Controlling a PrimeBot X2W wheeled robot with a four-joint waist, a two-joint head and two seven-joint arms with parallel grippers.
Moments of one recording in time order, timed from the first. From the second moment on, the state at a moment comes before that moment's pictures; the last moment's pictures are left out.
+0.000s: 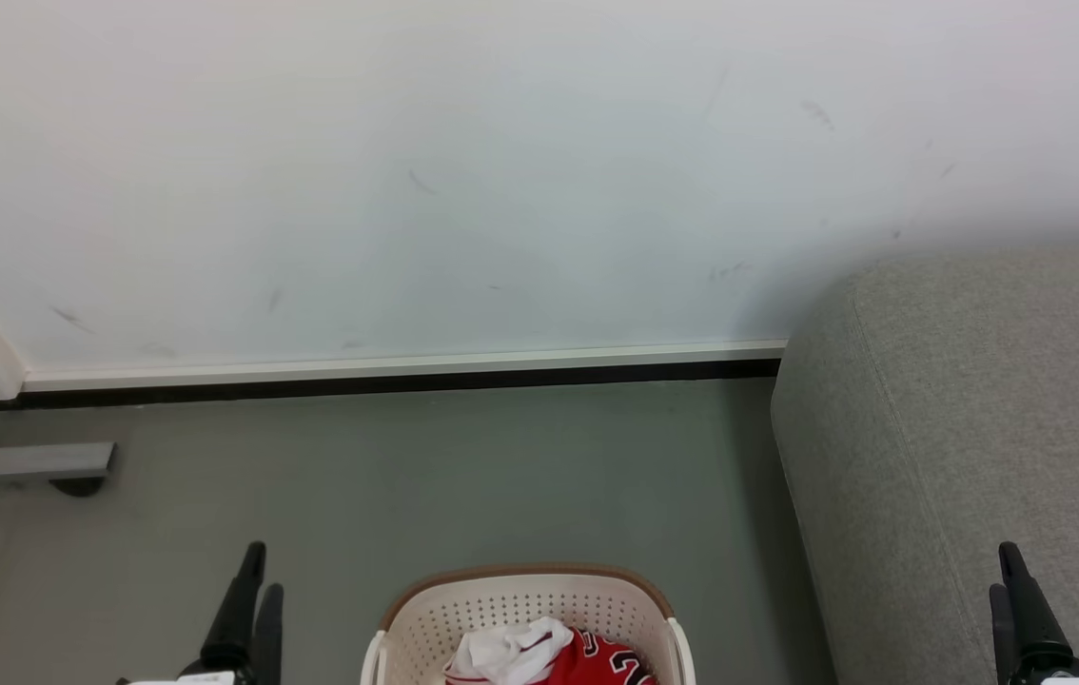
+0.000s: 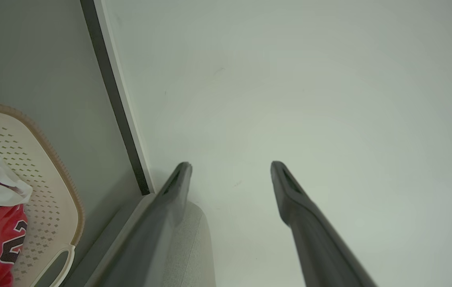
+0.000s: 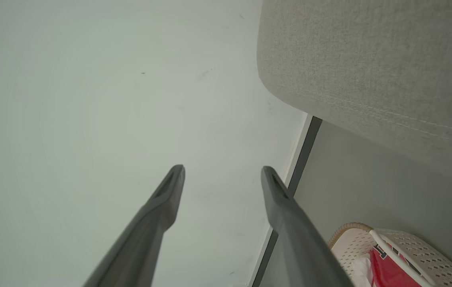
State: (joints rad) left arm -0.06 0.04 0.04 0.31 -1.59 -0.12 0.05; right arm -0.04 -0.03 -0.08 0.27 1.53 0.13 0.05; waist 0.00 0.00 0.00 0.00
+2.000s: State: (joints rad) left arm -0.06 0.04 -0.11 0.29 -0.77 -0.01 -0.15; right arm 0.02 -0.07 -0.04 0.14 0.54 0.13 -0.15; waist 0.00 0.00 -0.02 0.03
